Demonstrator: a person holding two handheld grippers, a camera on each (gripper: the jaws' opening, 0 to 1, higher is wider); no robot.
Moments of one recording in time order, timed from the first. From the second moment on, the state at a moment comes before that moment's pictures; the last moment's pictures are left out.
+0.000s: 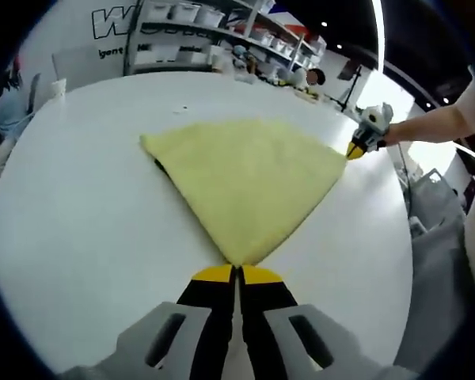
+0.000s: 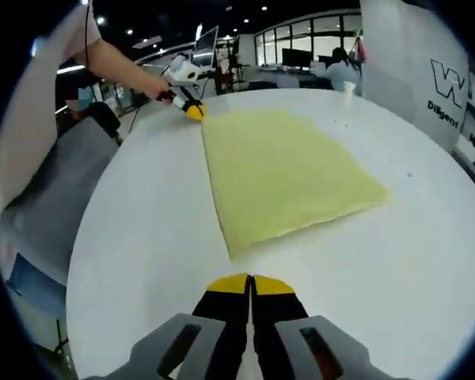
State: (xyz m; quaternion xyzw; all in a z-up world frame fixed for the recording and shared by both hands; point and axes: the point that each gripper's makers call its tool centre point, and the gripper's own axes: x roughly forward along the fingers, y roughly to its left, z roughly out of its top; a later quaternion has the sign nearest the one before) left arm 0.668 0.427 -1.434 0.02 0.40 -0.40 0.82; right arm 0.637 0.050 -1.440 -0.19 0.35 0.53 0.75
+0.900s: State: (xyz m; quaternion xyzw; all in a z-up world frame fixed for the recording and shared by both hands) left arm 0.657 0.423 -1.432 0.06 0.38 -0.42 0.82; right arm 0.634 0.084 -1.435 -0.15 0.33 0.52 0.78
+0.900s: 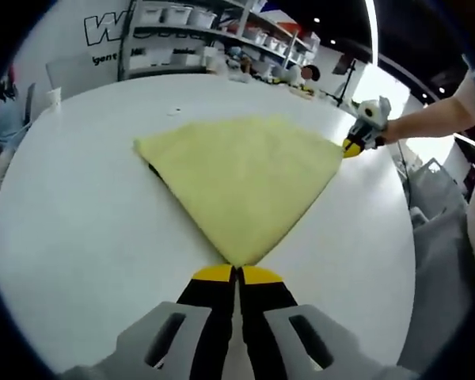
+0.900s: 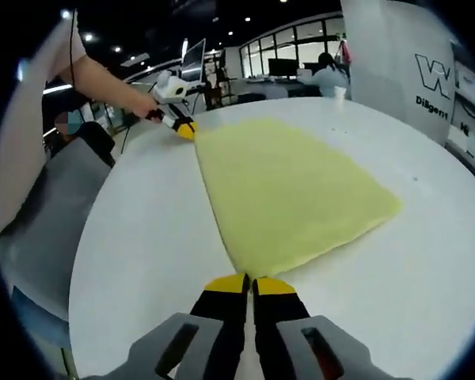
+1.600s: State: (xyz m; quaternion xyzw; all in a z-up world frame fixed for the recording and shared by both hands) left arm 0.608 0.418 -1.441 0.05 0.39 -0.42 0.82; right arm 0.591 0.076 -1.442 -0.18 0.33 0.49 0.79
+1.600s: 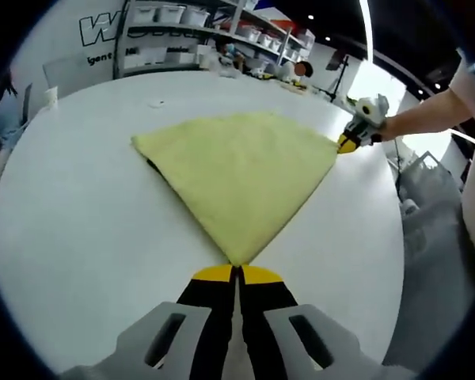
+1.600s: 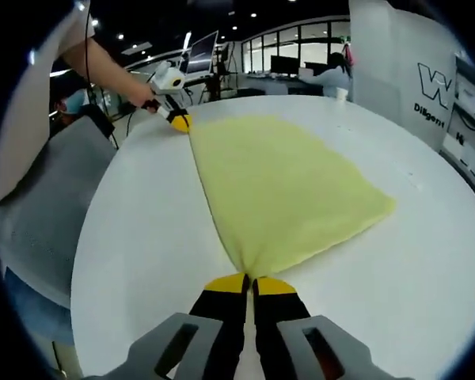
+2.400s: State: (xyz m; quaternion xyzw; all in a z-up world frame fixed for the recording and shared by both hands) left arm 0.589 0.434 -1.414 -0.02 0.37 -0.34 0.86; right arm 0.576 0.063 -1.412 -0.11 0.33 0.40 0.85
